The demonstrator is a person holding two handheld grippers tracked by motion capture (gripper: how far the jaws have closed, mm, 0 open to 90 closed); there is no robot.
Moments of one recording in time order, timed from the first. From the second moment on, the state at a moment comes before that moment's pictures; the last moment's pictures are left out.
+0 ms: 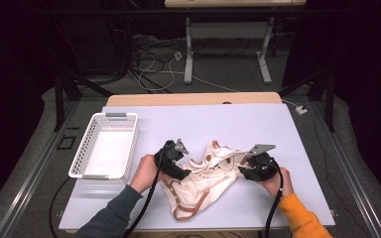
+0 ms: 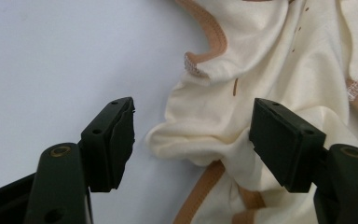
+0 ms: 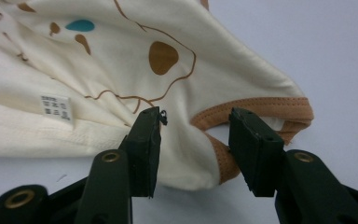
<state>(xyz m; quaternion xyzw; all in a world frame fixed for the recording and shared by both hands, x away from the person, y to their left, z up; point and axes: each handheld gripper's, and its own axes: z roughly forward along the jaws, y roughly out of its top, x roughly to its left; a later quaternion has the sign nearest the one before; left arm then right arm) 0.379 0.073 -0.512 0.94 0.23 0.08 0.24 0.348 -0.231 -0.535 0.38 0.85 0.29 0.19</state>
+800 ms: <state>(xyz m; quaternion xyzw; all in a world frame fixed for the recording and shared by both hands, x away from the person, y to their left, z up) 0.376 0.062 -0.530 0.95 0.18 0.07 0.25 0.343 -0.221 -0.545 0.36 0.87 0.27 0.20</state>
